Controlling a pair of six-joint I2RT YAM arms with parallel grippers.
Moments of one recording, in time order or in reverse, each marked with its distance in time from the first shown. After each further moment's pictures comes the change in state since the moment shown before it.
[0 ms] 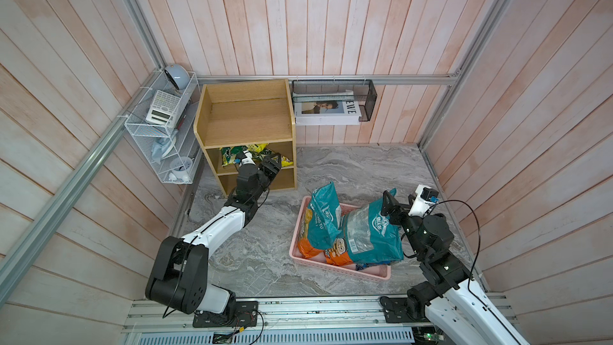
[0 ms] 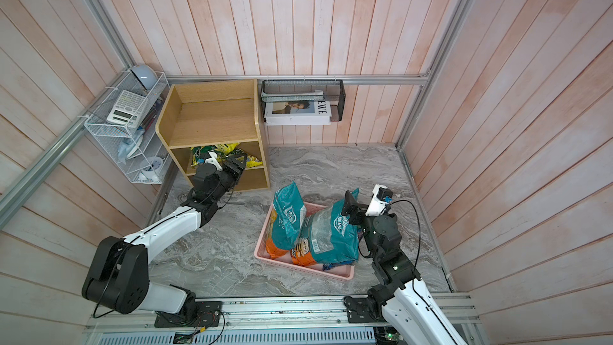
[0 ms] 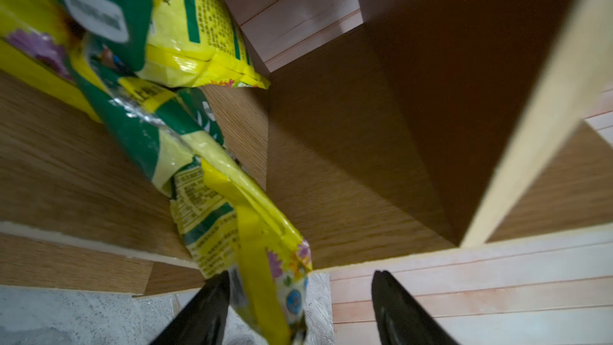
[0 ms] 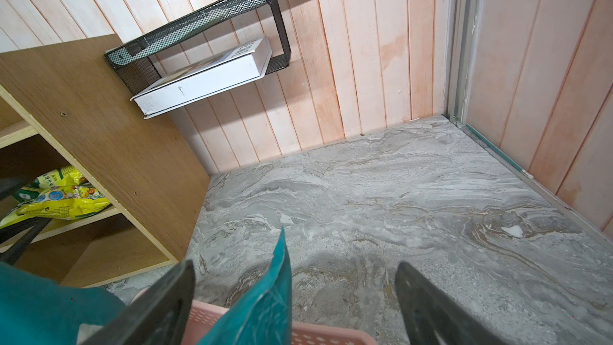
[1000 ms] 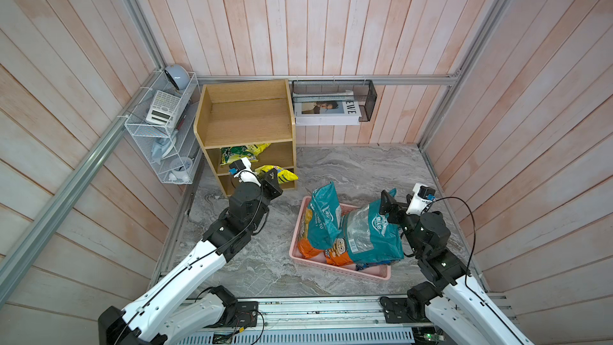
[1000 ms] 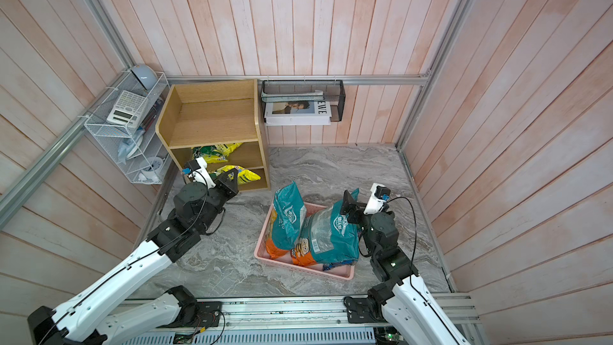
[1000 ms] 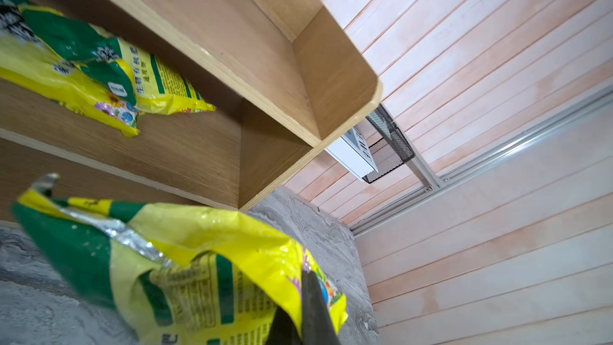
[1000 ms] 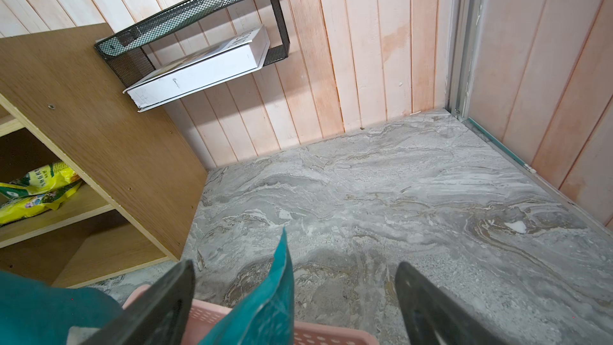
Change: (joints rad) left arm -0.396 -0.537 0.034 -0.535 -0.494 0.301; right arm -0.004 0.029 0.009 -0.005 -0.004 0.012
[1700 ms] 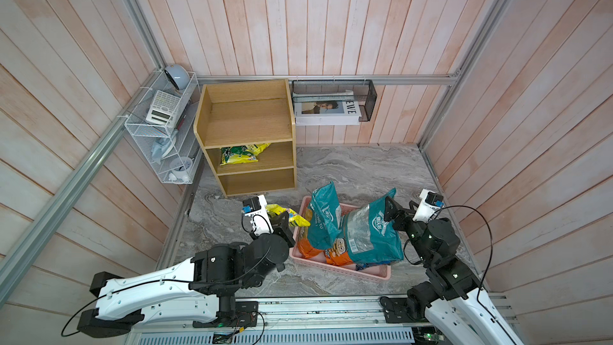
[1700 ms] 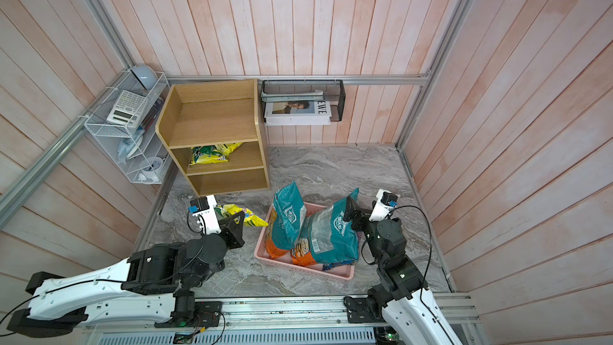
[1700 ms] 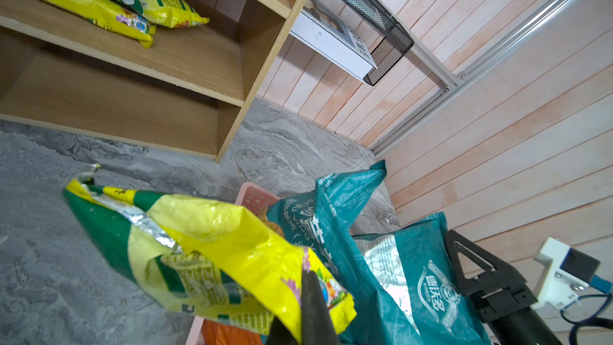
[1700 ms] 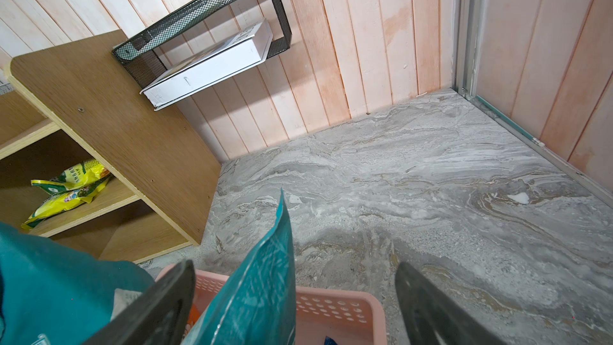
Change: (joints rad) left arm -0.716 -0.047 0.145 -0.670 -0.545 -0.325; right arm -0.002 -0.124 0.022 -0.176 -0.037 0.070
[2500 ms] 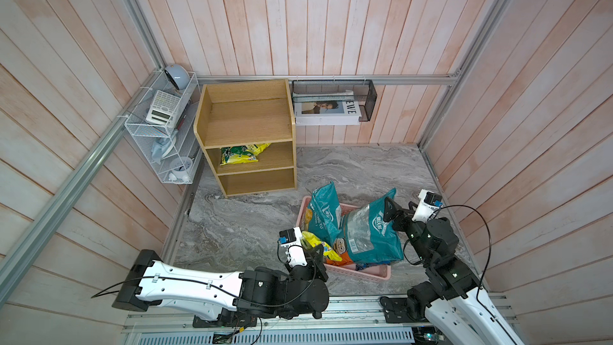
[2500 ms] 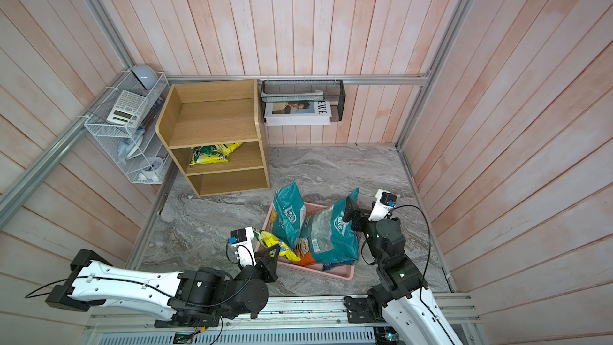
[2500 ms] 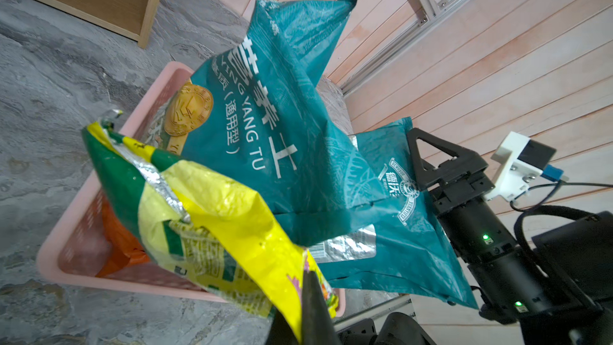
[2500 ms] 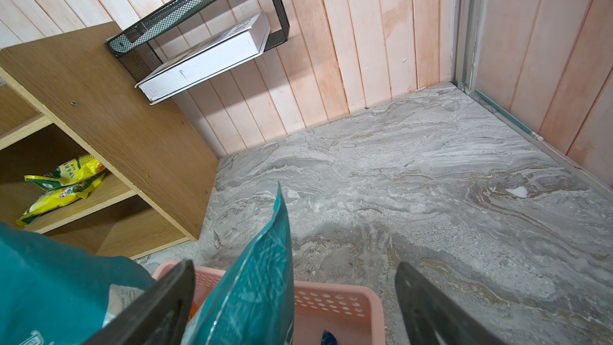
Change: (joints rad) left arm -0.245 0.244 -0.125 0.284 0.001 -0.275; right arm 0.000 0.010 0.000 -0.008 0.000 0.003
